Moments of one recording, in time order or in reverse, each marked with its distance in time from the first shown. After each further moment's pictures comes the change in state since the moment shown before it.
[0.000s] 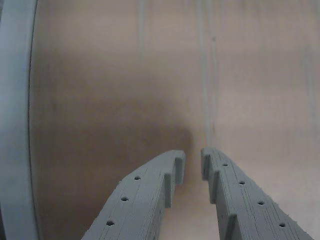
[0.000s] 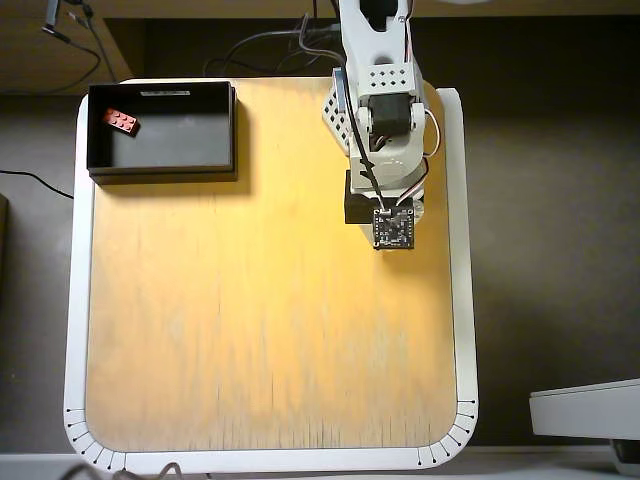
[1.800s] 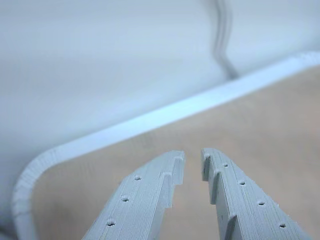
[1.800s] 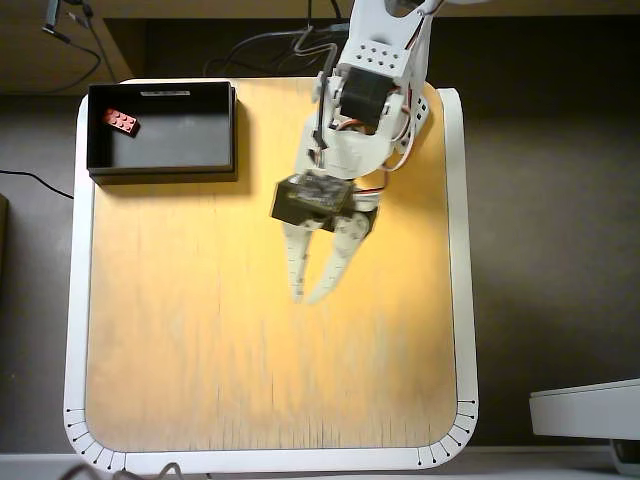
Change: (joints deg) arm 13.9 -32.8 -47.1 -23.7 0.6
